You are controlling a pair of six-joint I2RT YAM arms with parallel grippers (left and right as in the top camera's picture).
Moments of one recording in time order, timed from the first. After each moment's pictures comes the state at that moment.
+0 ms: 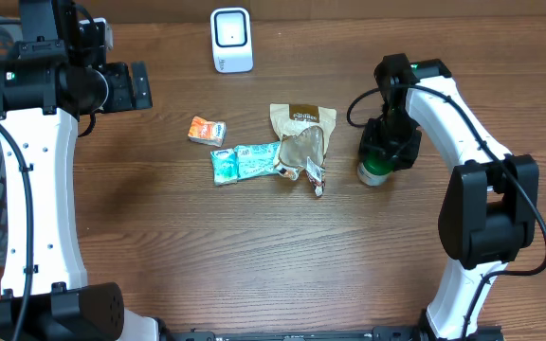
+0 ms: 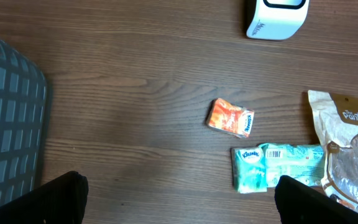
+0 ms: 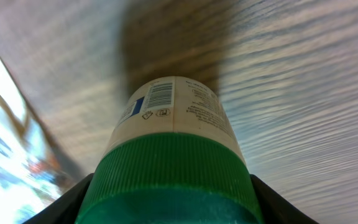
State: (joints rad) left arm 0.10 1.68 1.88 -1.23 0.06 -0.05; right arm 0.16 2.05 1.65 -1.30 -0.06 0.51
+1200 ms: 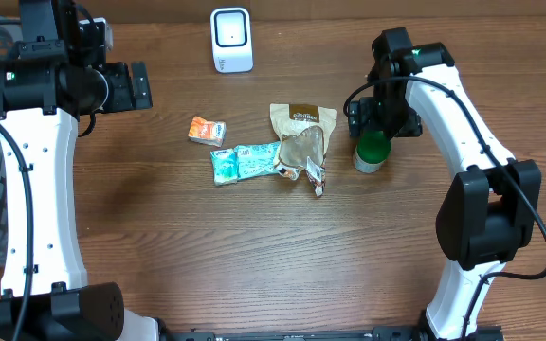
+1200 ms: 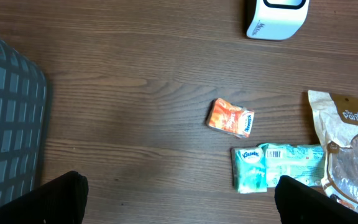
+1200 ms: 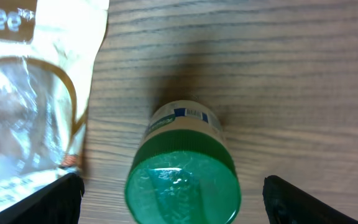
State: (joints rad) left arm 0.10 1.68 1.88 -1.23 0.06 -0.05; right arm 0.18 2.05 1.78 -1.24 -0.02 0.13
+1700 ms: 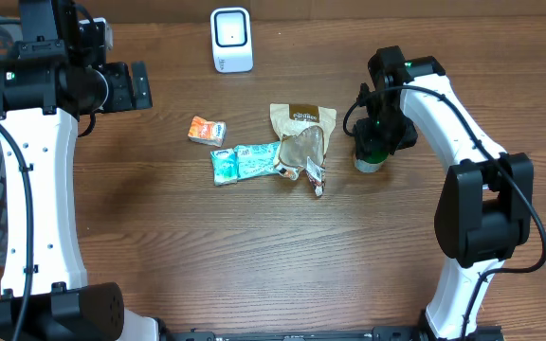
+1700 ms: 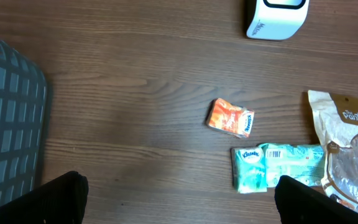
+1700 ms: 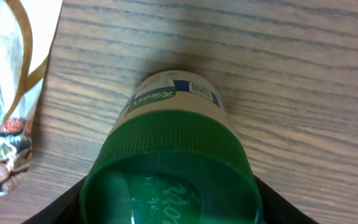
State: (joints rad) left arm 0.10 1.68 1.88 -1.23 0.06 -0.05; right arm 0.18 2.07 1.68 -1.22 -0.01 -0.06
